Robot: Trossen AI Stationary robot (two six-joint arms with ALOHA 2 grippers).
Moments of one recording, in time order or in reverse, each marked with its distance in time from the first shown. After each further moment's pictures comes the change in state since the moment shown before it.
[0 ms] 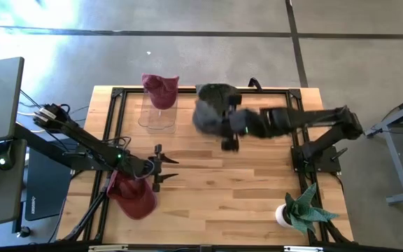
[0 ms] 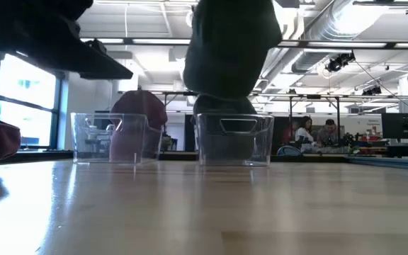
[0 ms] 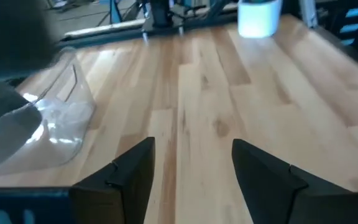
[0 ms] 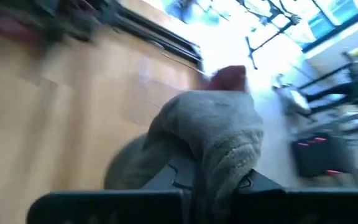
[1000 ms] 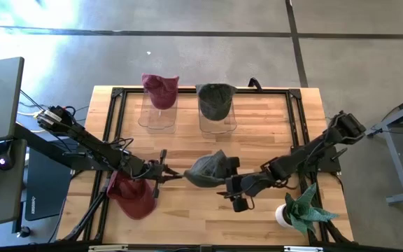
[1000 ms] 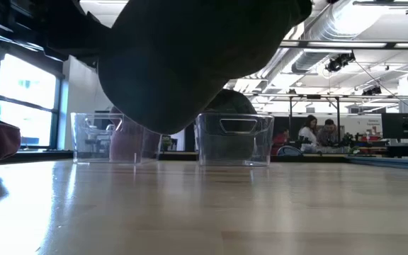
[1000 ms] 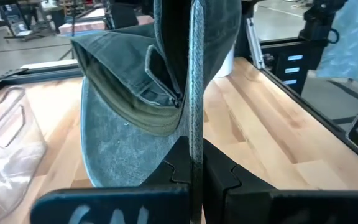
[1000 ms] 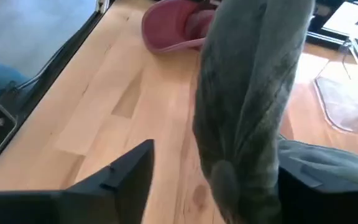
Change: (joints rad) left arm 0.000 0.107 0.000 0.274 0.134 0.029; right arm 0.419 0.003 -0.608 0.616 -0.152 0.479
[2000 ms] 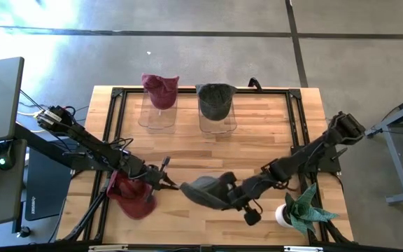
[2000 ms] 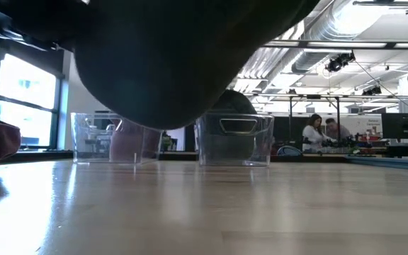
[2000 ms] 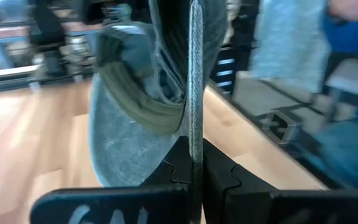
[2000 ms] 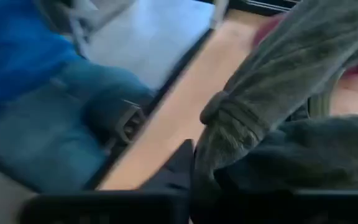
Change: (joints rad) left arm 0.000 0.000 0.000 0.021 0.257 0.004; right arm 0.023 0.010 0.025 0.049 -0.415 -0.001
